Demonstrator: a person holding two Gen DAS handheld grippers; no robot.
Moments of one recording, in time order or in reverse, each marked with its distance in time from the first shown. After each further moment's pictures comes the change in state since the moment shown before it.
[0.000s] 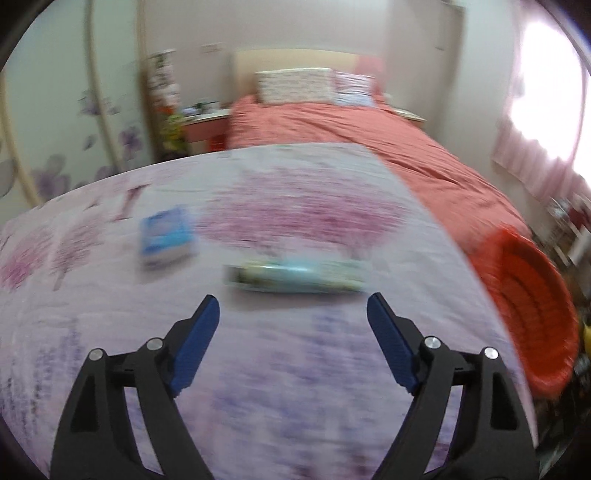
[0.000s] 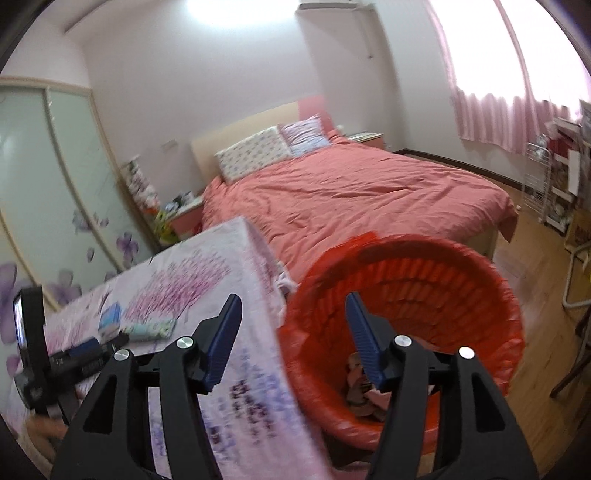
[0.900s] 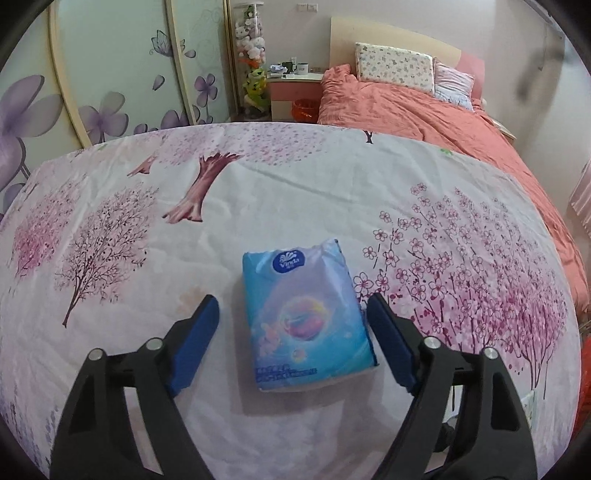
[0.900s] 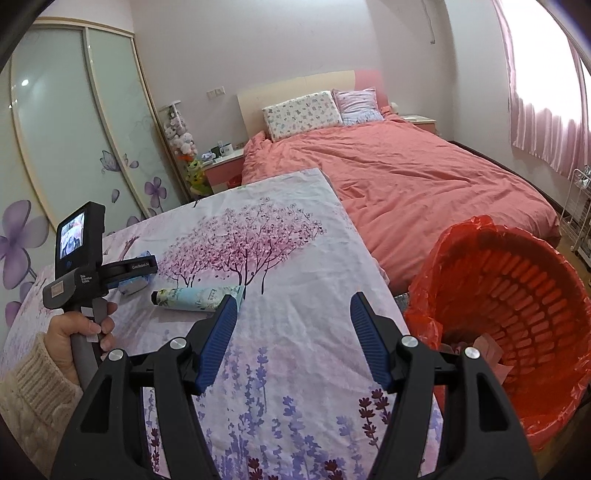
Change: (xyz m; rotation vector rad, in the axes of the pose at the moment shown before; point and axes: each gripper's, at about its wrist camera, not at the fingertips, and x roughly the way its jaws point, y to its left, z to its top) left arm 0.114 0.112 0.066 -0.218 0.132 0.209; right arm 0.054 0.091 -0.021 -0.148 0.127 0.078
